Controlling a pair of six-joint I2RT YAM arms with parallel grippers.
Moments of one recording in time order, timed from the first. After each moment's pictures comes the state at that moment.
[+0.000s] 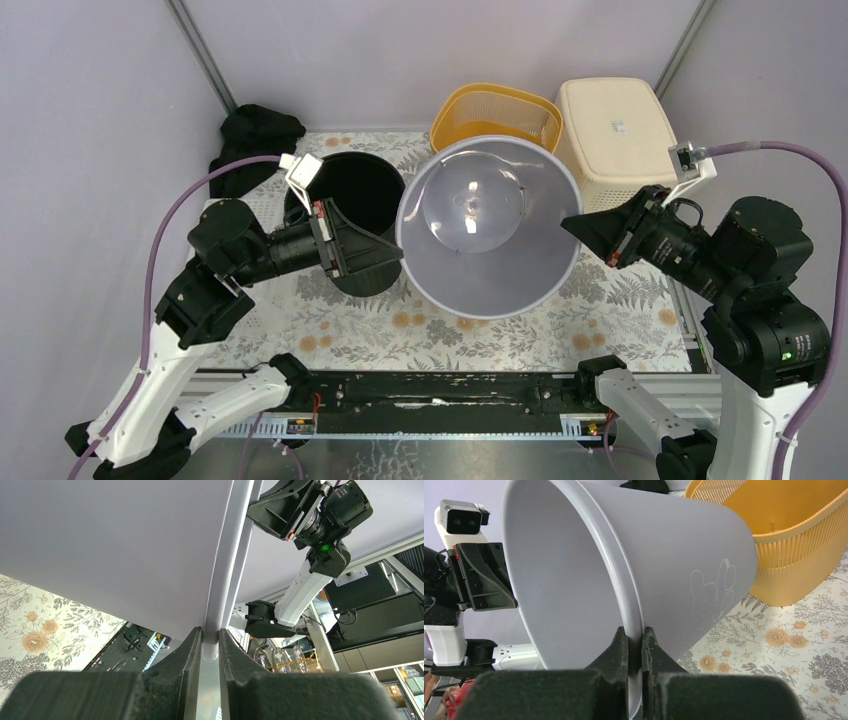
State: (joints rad) left arm -0.67 0.84 1.33 -0.51 0.54 -0.91; right arm 0.21 0.87 1.74 -1.07 -0.49 0.49
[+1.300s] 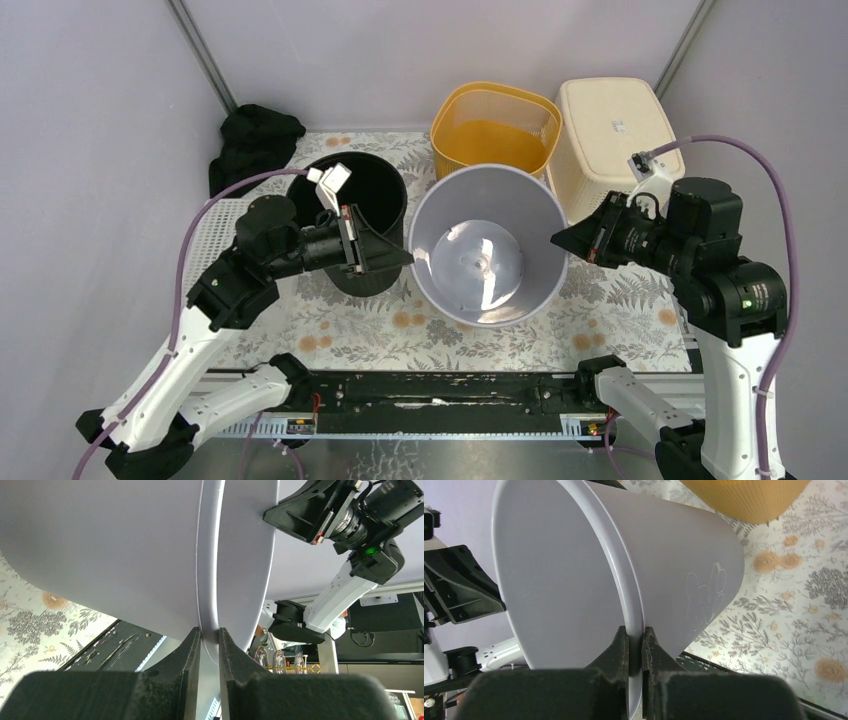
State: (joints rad) left arm -0.67 0.87 1.22 -0.56 0.52 -0.94; right arm 0.21 0.92 1.64 -1.23 -0.43 0.53
